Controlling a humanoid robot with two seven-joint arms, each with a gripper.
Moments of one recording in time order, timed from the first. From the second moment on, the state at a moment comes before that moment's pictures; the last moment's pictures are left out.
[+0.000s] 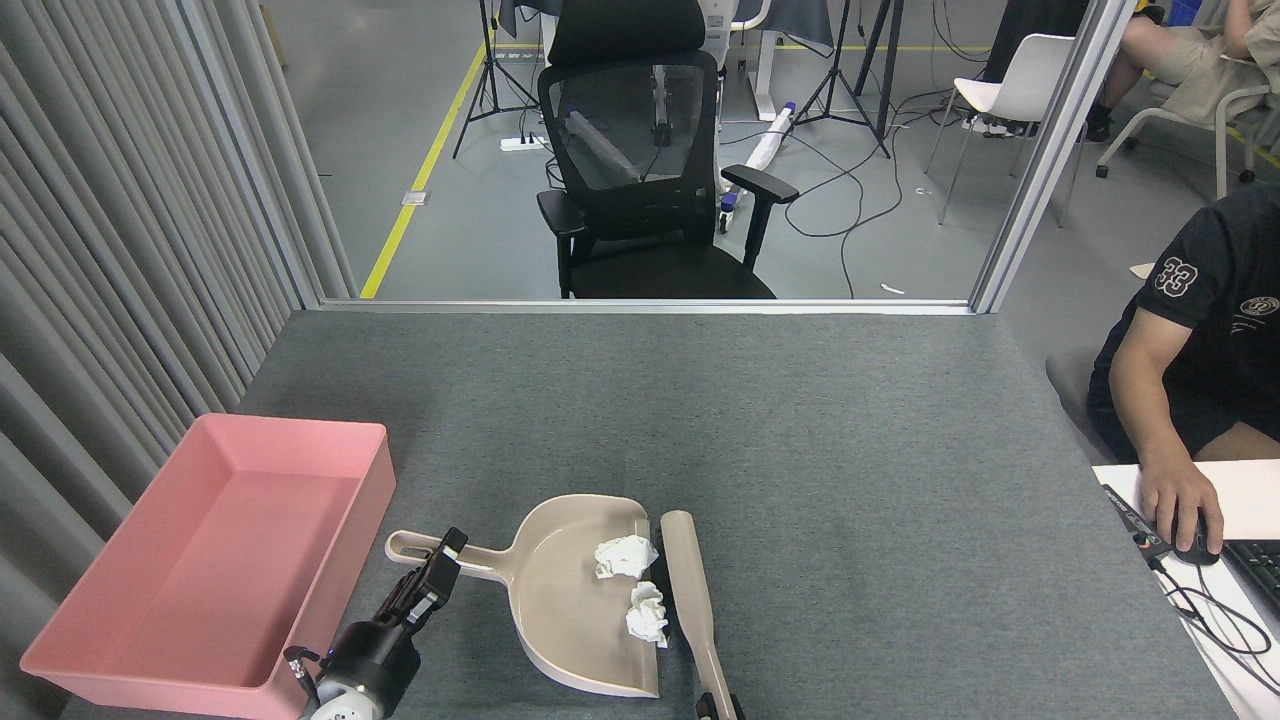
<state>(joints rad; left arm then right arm) -0.15 -0.08 0.23 -1.20 -0.74 -0.45 -0.33 0.25 0.11 0.34 -1.43 1.12 -0.02 -0.16</state>
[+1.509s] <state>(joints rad) -0.16 -0.10 0.24 -1.15 -0.60 -0.41 -0.38 0.29 0.00 0.26 -1.57 1.07 0.02 -0.16</state>
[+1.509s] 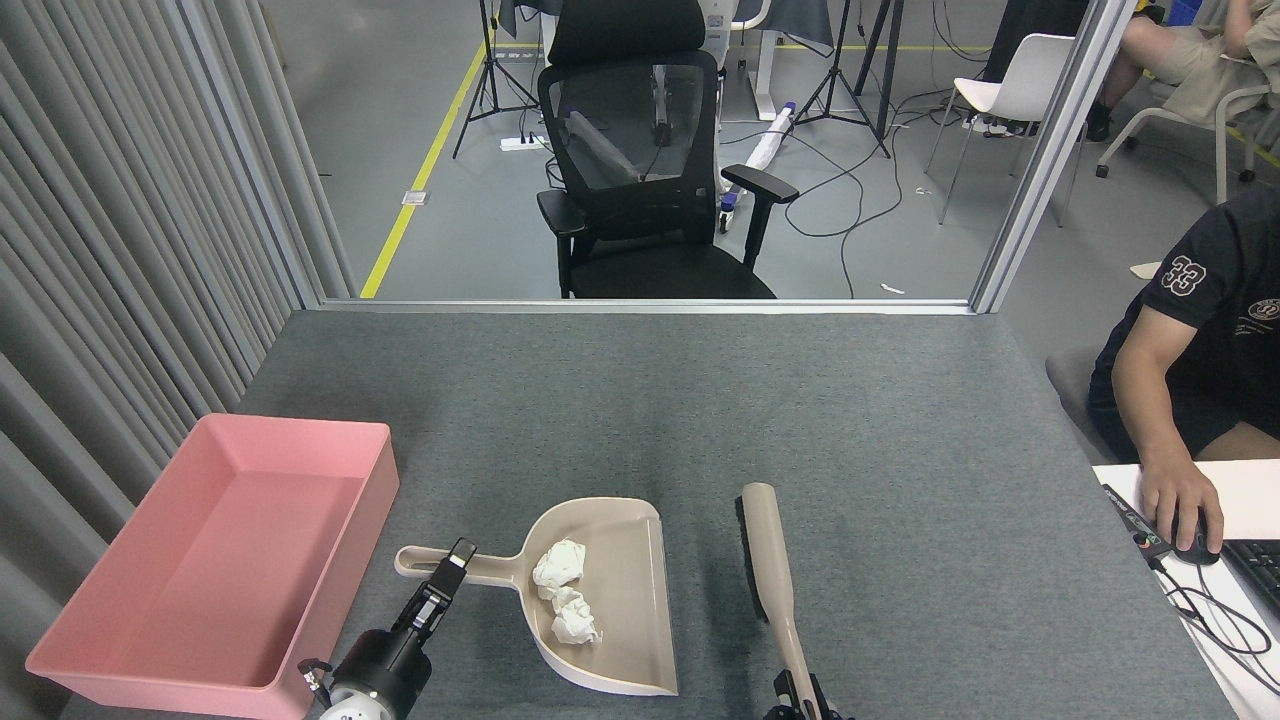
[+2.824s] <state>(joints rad) -0.23 -0.07 0.24 -1.17 -0.44 -0.29 -0.41 0.36 -0.04 0.07 -1.55 1.07 -0.07 -0.16</state>
